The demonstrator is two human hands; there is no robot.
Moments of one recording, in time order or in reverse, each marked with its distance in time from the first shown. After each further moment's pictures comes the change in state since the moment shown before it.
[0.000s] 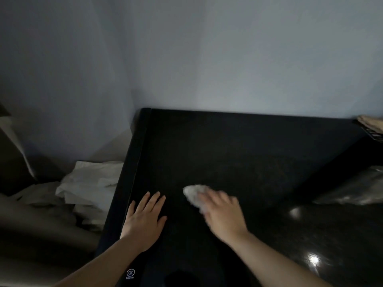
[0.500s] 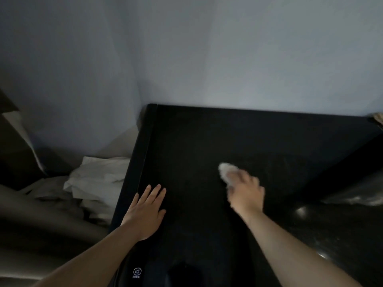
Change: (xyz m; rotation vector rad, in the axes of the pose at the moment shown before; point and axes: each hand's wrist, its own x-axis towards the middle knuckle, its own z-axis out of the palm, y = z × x) left_hand 0.017 -0.019 -0.013 0.009 -0.119 0.033; right_hand 0.043 0.036 -0.005 0.056 -0.049 0.476
